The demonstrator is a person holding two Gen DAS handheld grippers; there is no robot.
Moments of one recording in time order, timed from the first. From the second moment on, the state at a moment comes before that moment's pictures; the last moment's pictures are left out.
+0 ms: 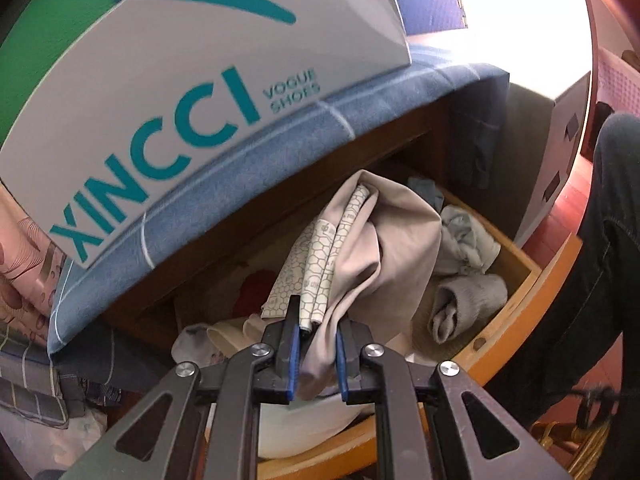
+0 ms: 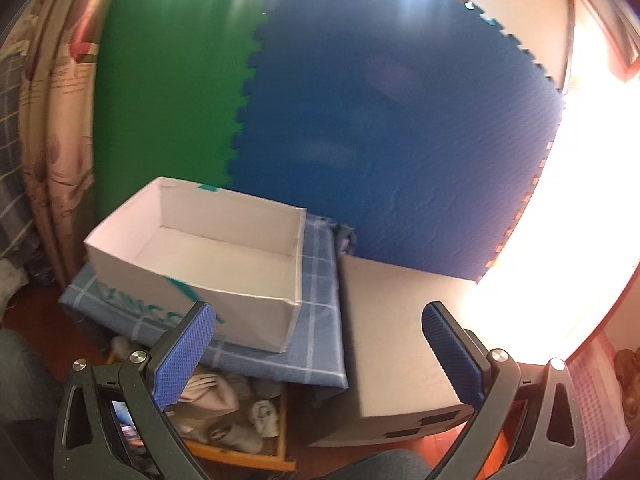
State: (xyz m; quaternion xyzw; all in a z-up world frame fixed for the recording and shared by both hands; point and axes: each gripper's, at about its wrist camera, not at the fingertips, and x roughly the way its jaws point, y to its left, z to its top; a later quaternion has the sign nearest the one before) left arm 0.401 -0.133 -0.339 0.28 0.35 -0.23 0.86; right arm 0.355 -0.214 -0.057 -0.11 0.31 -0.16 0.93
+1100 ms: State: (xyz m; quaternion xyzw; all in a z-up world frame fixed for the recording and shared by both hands) left arm 0.402 -0.139 -0.330 0.30 0.36 -0.21 0.86; right arm 0.372 -0.289 -0.090 0.01 0.26 -0.12 0.96
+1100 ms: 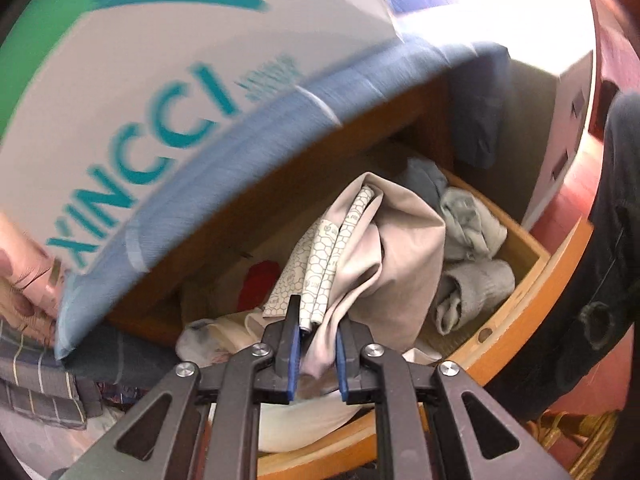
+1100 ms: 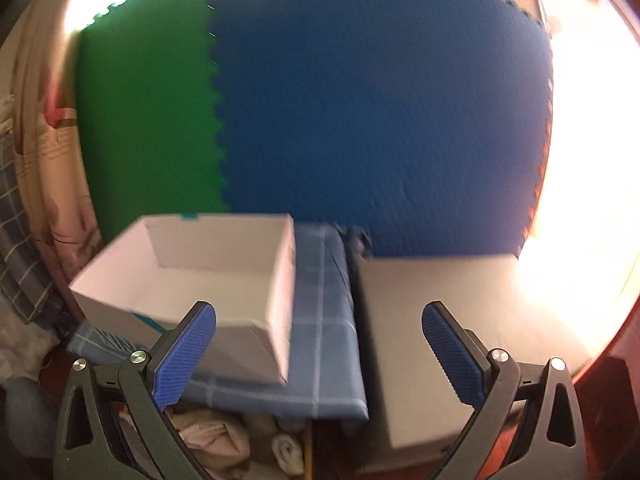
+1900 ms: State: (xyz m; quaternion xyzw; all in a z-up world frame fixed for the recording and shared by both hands) left arm 0.367 0.006 -0.097 0.13 0.26 -0.11 0.95; right arm 0.407 -0.211 -0.054 0.00 0.15 -0.03 0.99
